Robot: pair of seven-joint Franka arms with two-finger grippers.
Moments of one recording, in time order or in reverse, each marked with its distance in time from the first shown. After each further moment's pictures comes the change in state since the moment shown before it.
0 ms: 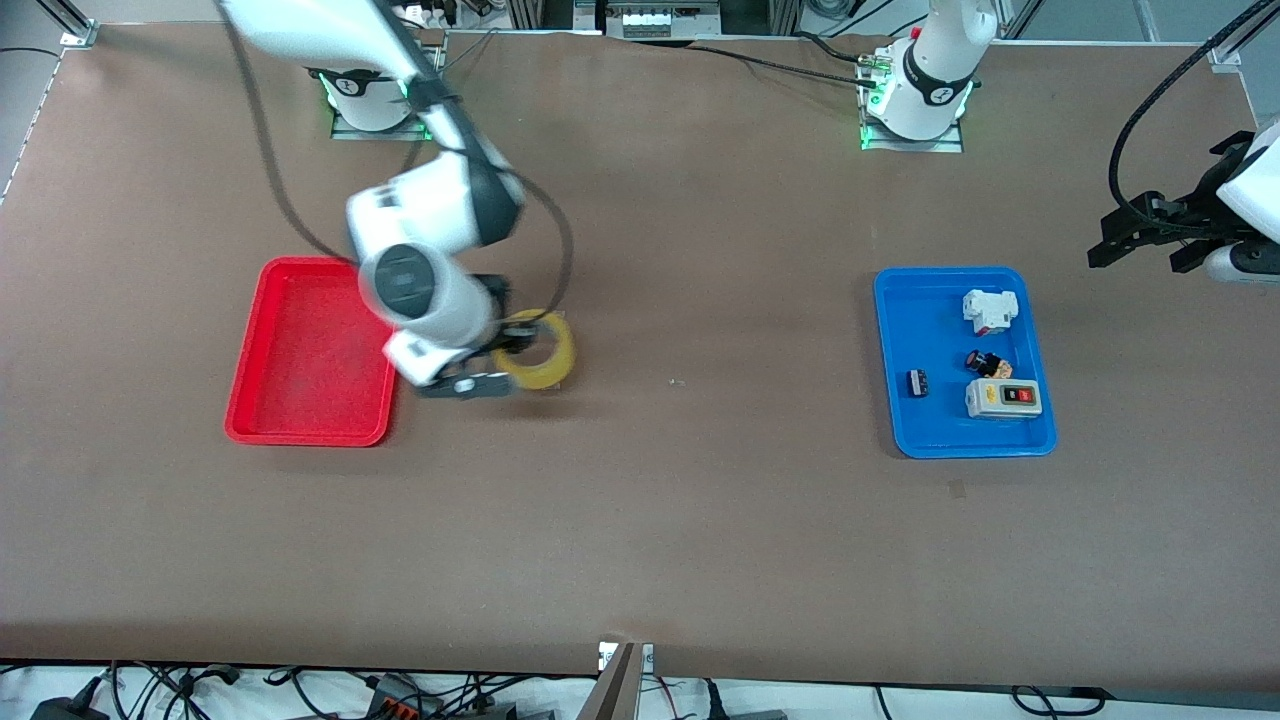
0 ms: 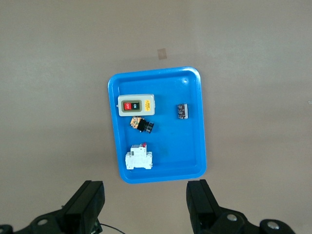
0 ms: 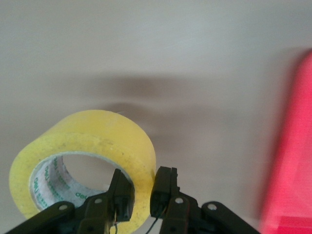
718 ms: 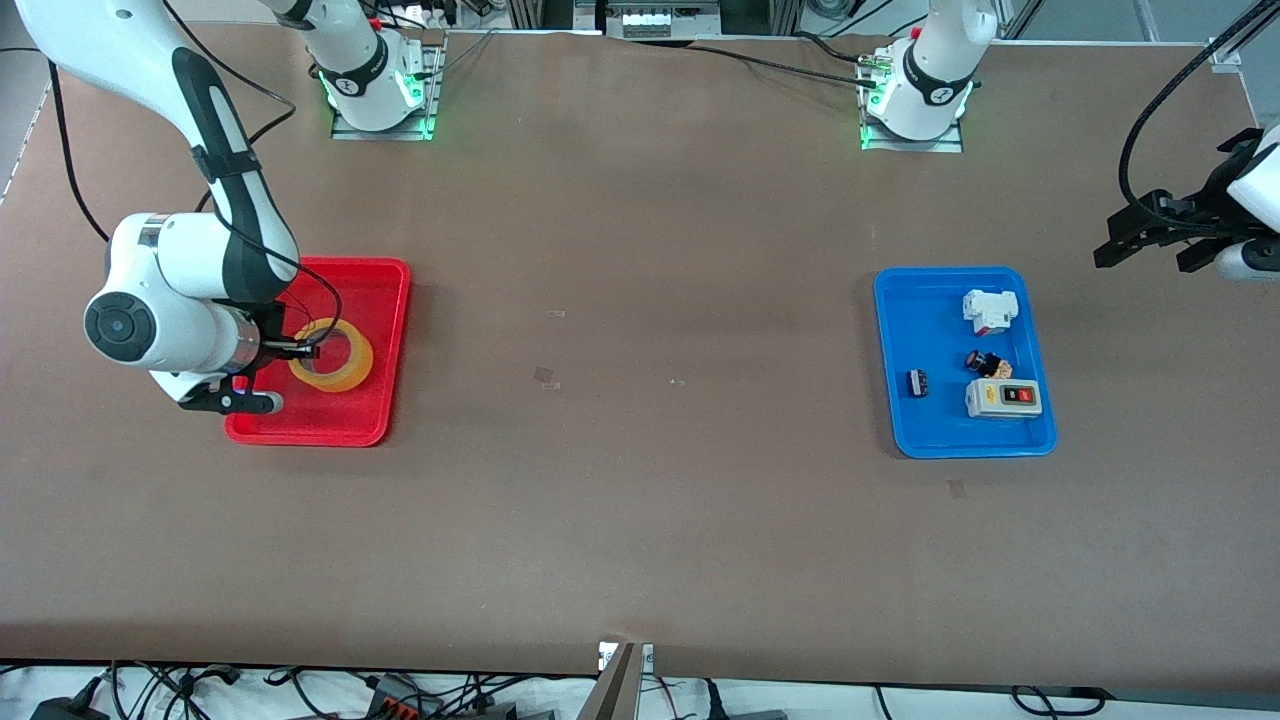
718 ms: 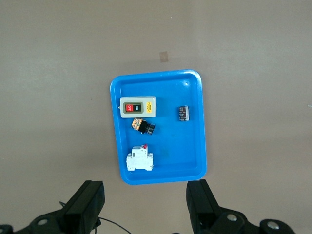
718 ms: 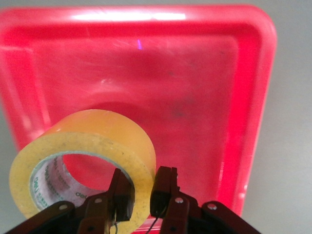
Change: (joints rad) left arm 0.003 -0.001 0.002 0.012 0.000 0.000 -0.004; right arm -0.384 -0.072 -0.009 -0.316 -0.184 0.154 -0.262
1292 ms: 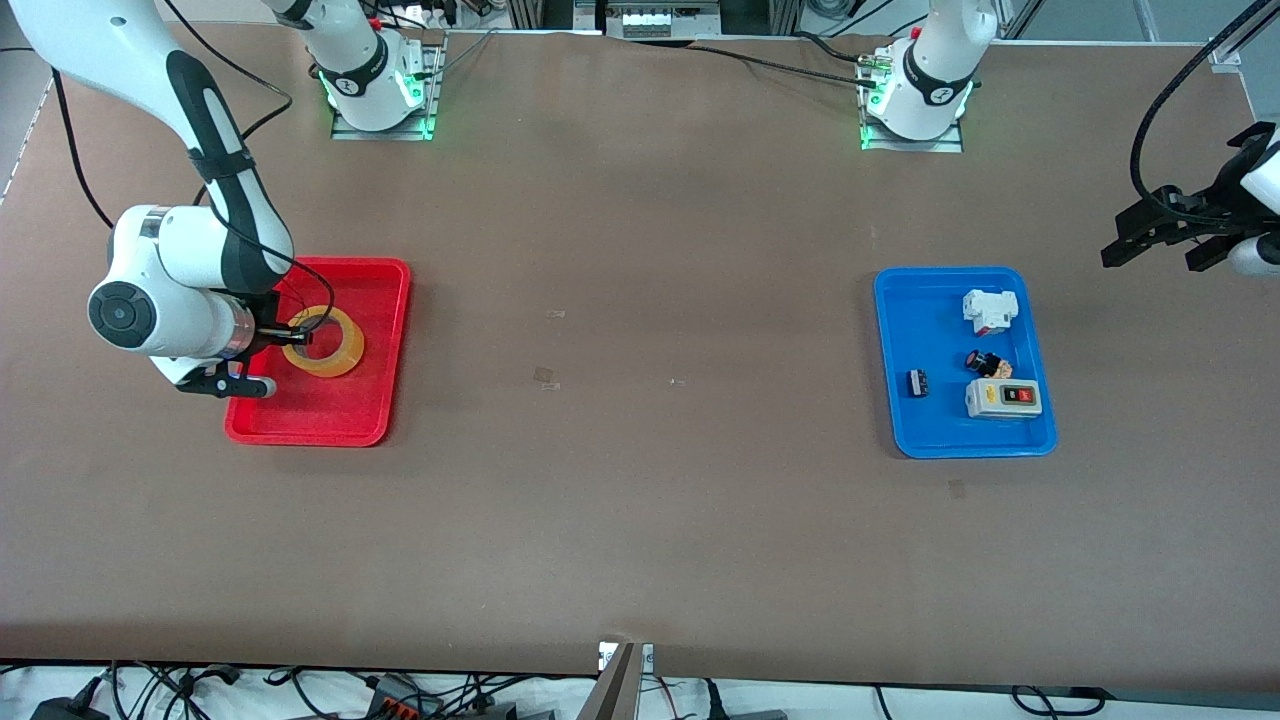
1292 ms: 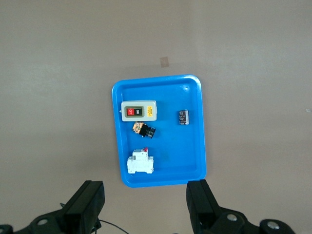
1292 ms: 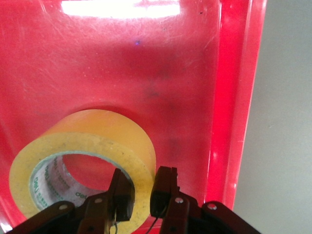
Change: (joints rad) left arm 0.000 0.000 -0.001 0.018 0.000 -0.001 -0.003; right arm -0.038 -0.005 0.000 -0.077 -0.010 0.044 0.000
